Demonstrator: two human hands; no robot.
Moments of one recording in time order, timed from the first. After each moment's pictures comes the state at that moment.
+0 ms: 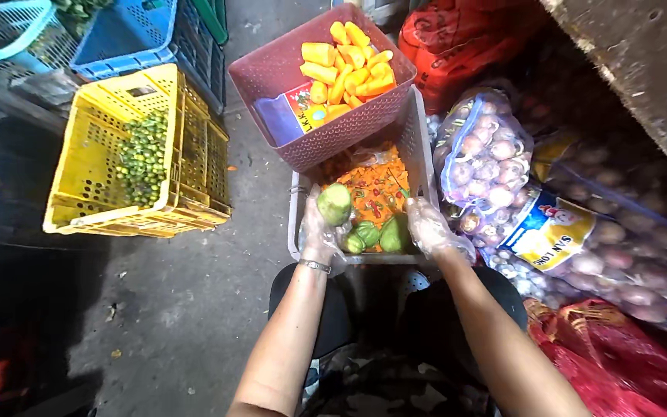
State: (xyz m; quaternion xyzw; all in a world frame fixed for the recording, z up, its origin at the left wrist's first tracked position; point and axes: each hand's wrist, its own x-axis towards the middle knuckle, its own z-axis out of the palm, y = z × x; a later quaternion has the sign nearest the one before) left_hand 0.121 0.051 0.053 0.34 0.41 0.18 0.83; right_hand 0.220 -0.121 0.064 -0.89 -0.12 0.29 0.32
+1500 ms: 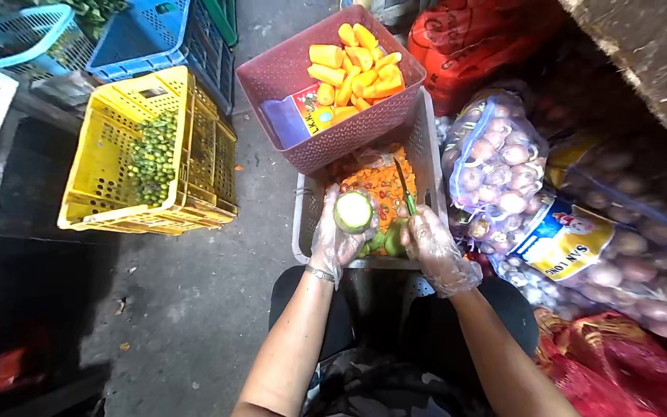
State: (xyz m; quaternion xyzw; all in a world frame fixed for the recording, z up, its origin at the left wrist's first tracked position) left_hand 0.121 0.040 0.069 0.24 0.25 0.09 0.94; right_hand 0.187 -0.128 0.079 -0.73 -0.17 0.27 0.61
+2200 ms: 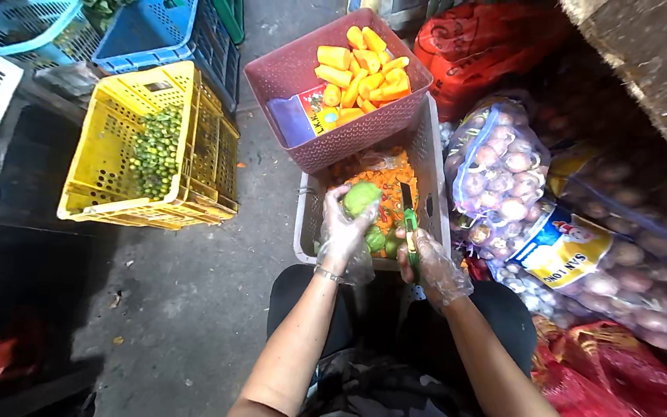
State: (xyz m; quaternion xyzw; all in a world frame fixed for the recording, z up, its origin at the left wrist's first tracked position) left_hand 0.124 0.037 0.052 0.70 0.34 0.20 0.60; right_hand 0.172 -0.136 0.071 -0.65 -0.02 0.40 0.65
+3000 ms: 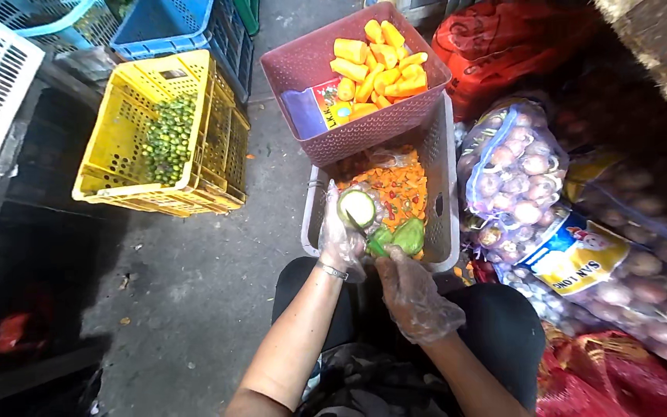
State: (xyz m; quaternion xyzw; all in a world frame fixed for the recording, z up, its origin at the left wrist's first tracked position) left_hand 0.111 0.041 0.054 0.25 0.22 0.16 0.93; right_hand 0.109 -0.117 0.086 -0.84 -0.36 0.08 0.40
